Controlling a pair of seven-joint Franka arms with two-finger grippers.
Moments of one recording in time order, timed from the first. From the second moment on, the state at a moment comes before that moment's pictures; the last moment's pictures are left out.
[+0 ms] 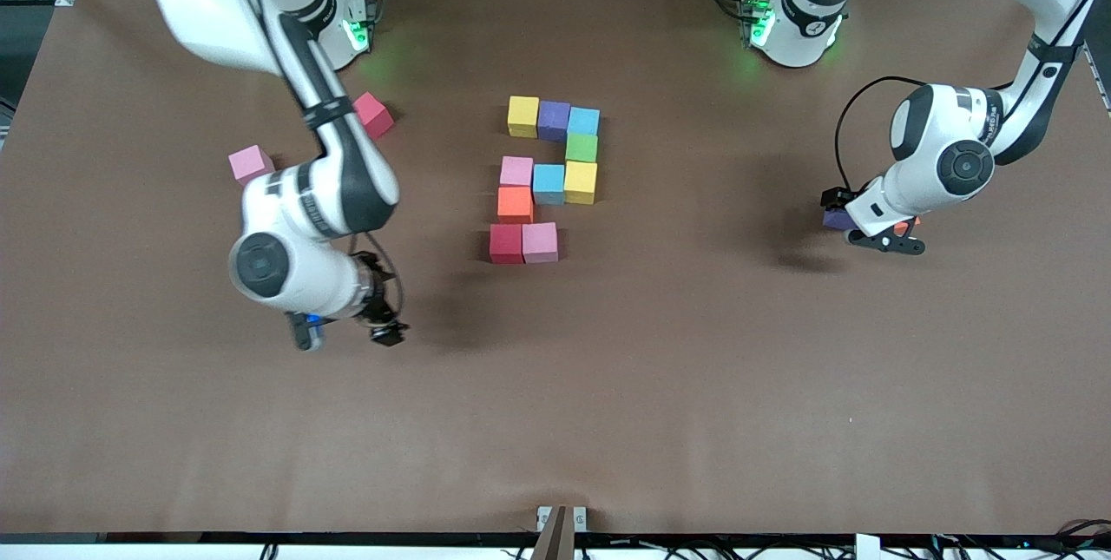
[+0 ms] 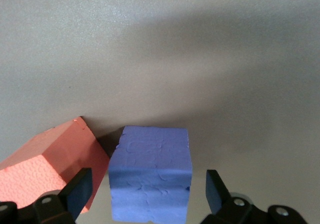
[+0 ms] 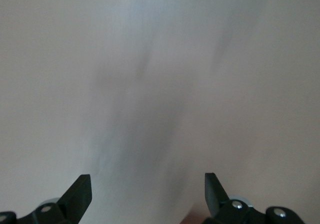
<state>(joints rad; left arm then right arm) 0.54 0.25 -0.50 -2.38 0.30 2.35 0.02 0.36 0.60 -0.13 -1.52 0.25 2.01 1.30</state>
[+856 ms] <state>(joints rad) 0.57 0.28 -0.50 -2.38 0.30 2.35 0.02 0.07 0.39 -0.13 -1.58 0.25 1.76 0.32</state>
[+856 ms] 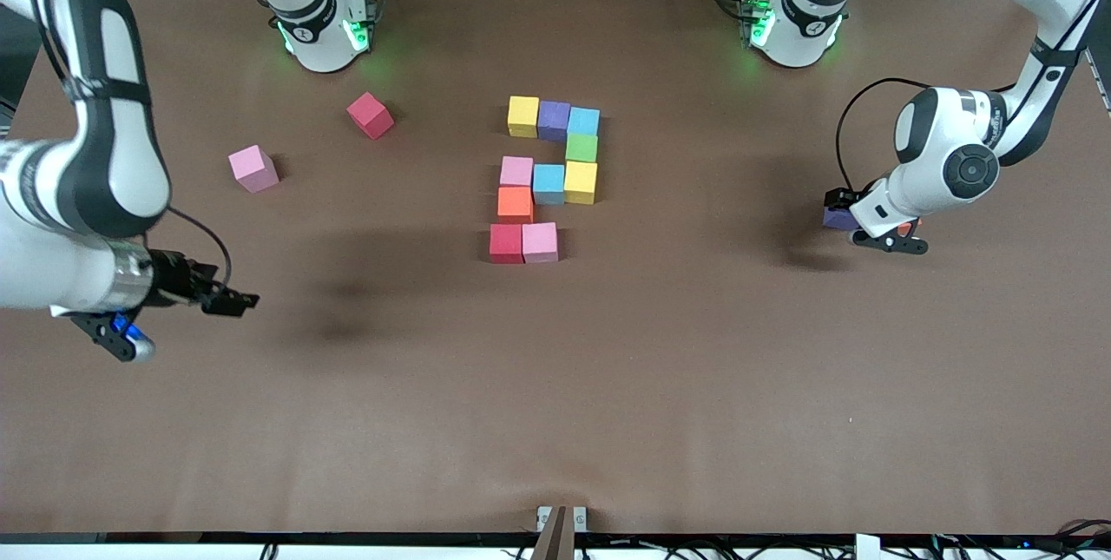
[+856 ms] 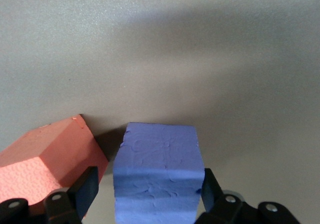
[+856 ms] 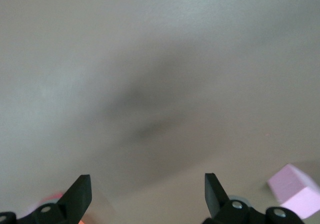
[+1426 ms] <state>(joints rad) 0.57 0.30 -0.50 -2.37 0.30 2.36 0.02 0.04 0.10 0.03 -1.69 0.04 1.75 0.20</state>
